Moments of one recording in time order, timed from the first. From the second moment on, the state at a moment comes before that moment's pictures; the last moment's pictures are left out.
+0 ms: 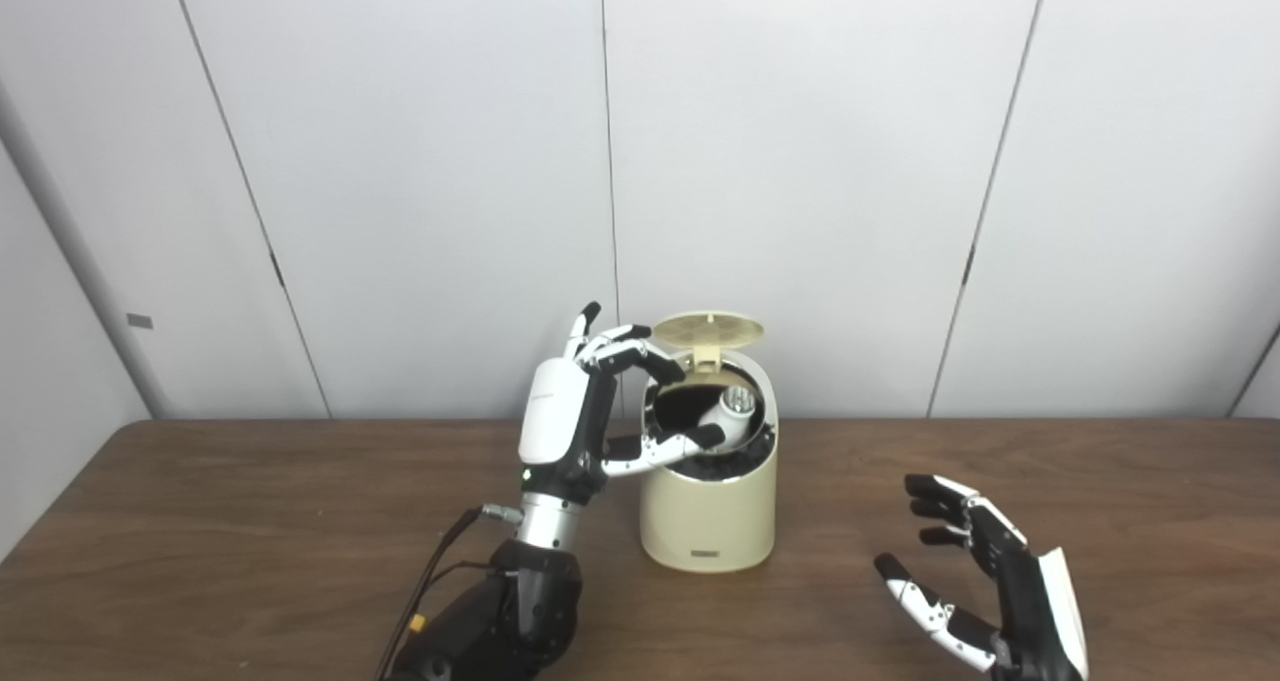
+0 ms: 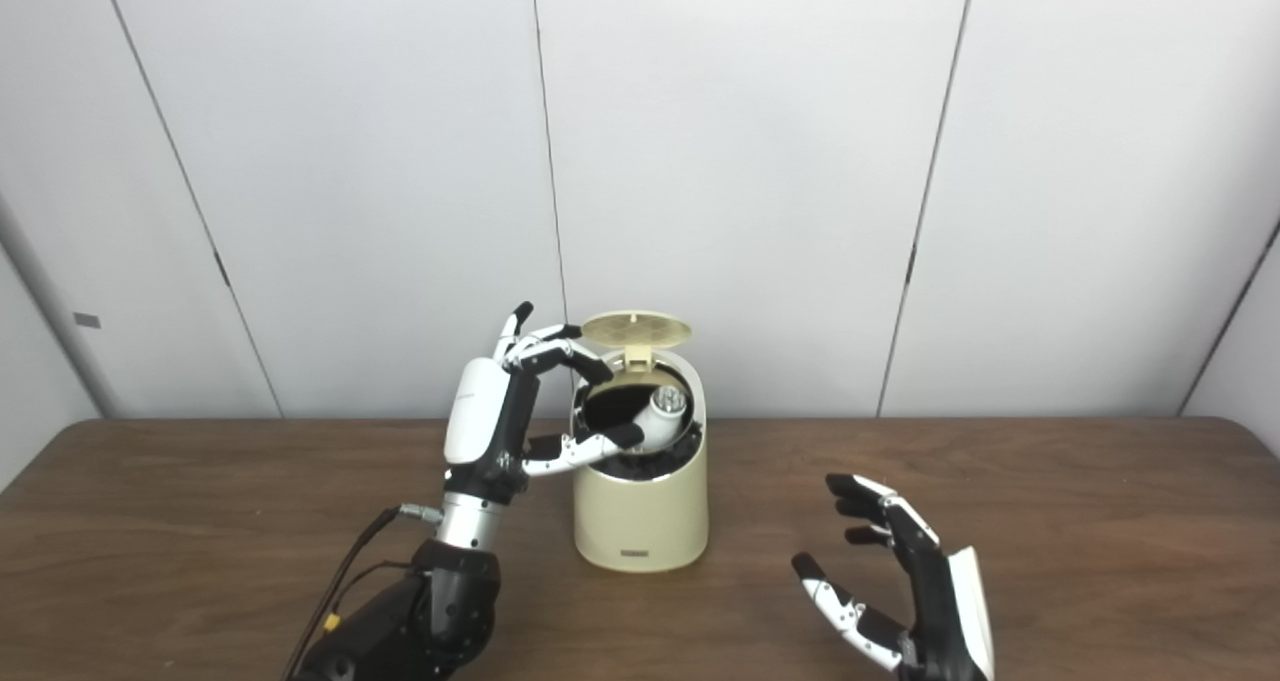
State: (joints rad) left arm -0.77 0.19 -0.65 0.76 0.38 -0.45 0.85; right arm -0.09 -0.06 -0.03 -0.04 -0.36 -0.23 -0.23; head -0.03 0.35
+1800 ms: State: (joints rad) left arm -0.26 0.38 -0.21 0.06 0.11 -0.45 0.42; right arm -0.36 -0.38 0.06 -0.41 -0.49 0.06 0.24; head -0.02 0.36
